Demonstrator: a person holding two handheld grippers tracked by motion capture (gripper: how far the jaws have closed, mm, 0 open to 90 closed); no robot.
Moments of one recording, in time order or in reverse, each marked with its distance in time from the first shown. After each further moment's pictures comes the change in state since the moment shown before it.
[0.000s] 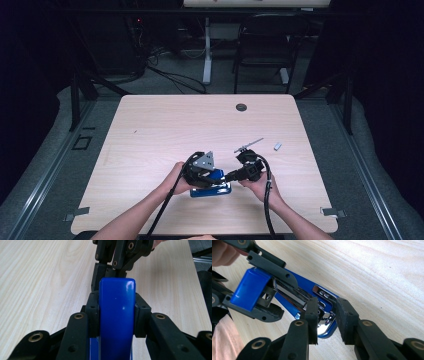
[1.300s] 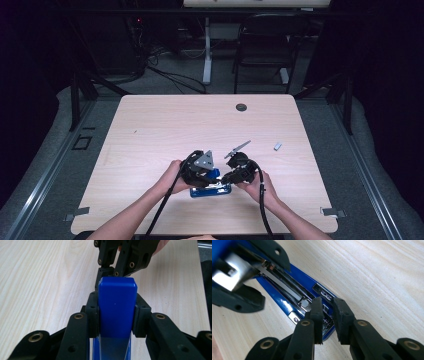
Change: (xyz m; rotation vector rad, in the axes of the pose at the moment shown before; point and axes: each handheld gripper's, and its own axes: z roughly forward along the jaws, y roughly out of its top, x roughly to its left) left arm -0.005 0.009 -0.016 0.090 0.044 0.008; right arm 0.020 0.005 0.013 0.053 -0.124 -0.181
